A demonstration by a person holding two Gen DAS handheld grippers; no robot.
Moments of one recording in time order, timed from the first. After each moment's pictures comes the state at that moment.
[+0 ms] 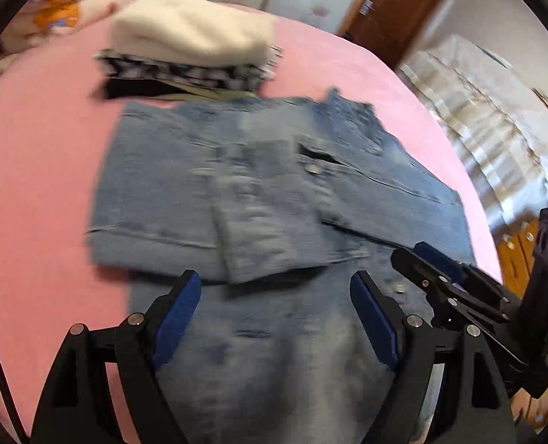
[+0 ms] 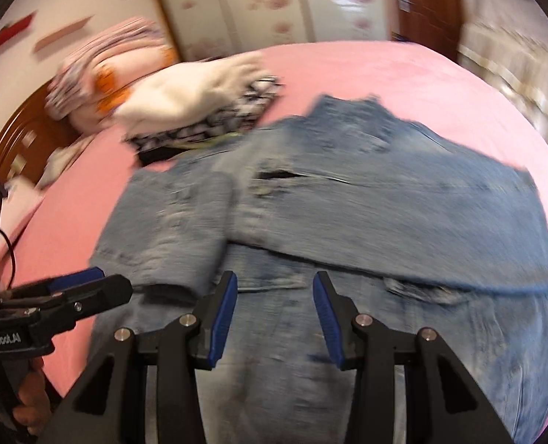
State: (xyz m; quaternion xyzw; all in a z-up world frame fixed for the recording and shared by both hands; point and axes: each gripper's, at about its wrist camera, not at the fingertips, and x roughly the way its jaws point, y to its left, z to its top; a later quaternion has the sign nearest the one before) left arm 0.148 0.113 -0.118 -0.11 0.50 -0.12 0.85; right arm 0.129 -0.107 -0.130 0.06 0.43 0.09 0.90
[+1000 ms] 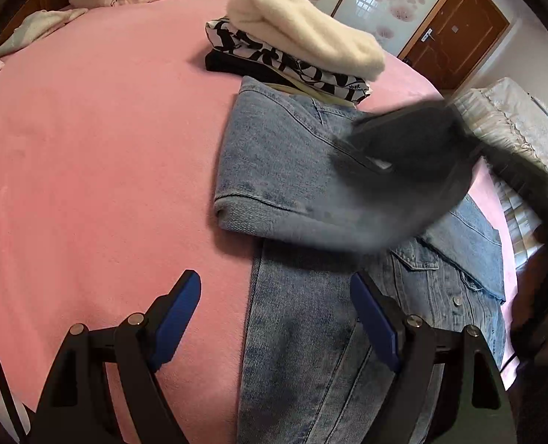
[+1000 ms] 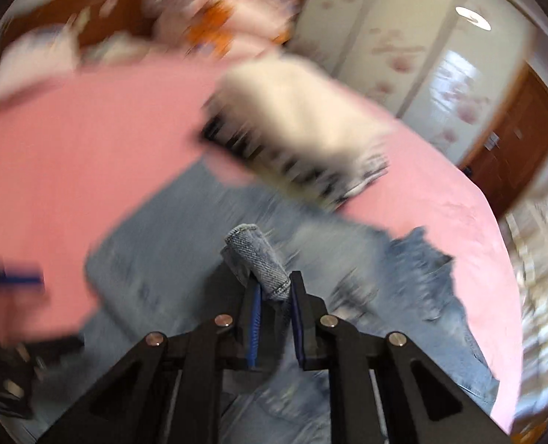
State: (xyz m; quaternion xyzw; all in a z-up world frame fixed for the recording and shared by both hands) left arm 0.134 0.198 -0.147 -0.16 0.51 -0.04 0.85; right arm 0.205 0.023 -0.088 -0.19 0.35 0.14 0.90
